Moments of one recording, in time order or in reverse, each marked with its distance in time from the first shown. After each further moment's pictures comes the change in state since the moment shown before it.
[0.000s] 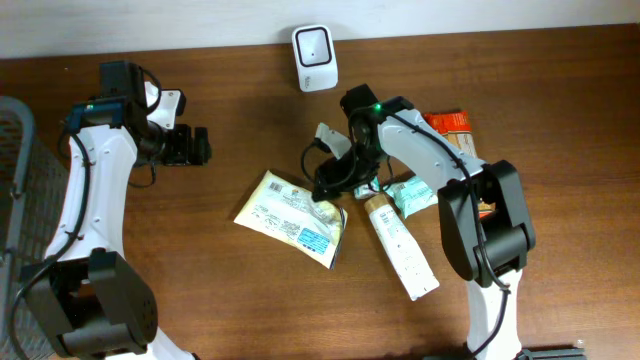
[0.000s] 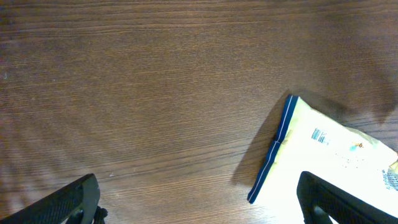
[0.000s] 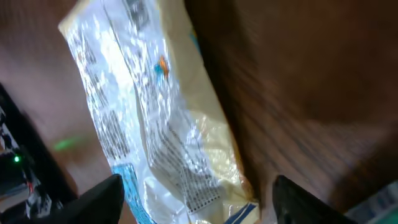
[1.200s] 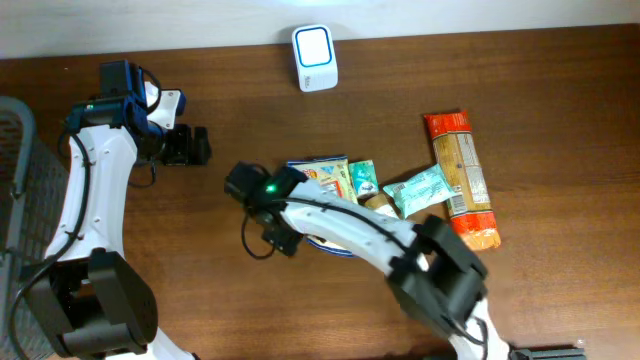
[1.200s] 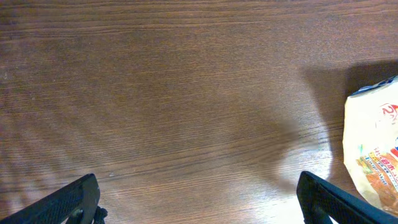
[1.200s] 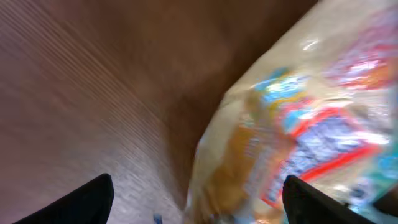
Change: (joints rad) left arm 0.000 0.000 0.000 0.000 0.000 0.000; right arm 0.519 -0.019 0.037 -0.085 0.822 0.195
